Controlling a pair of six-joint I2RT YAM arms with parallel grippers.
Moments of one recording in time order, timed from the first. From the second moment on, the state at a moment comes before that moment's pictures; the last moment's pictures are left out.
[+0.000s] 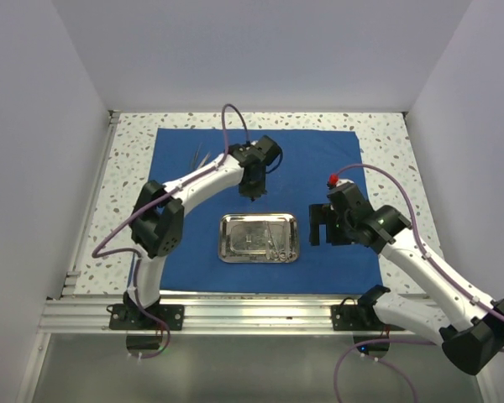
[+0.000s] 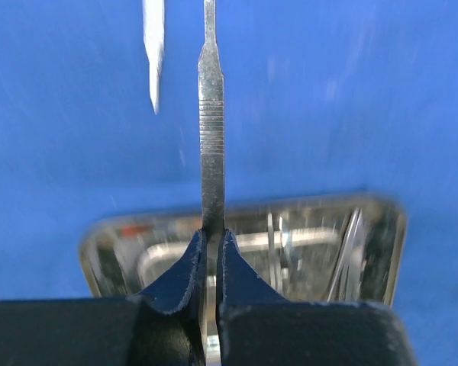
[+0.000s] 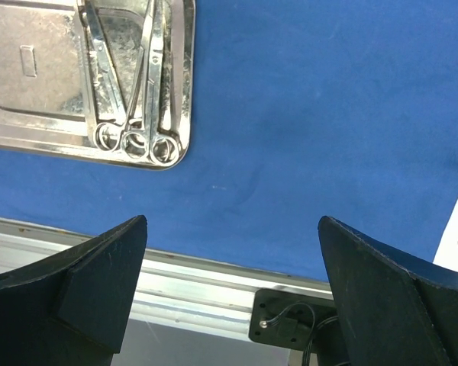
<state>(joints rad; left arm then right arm) -0.76 2.01 1.69 -0.91 -0.22 -0.67 0.60 0.99 0.94 -0.99 0.15 0.50</state>
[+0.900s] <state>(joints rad) -0.55 2.29 1.96 -0.88 -0.19 -0.47 0.60 1.05 0.94 -0.99 0.21 0.54</state>
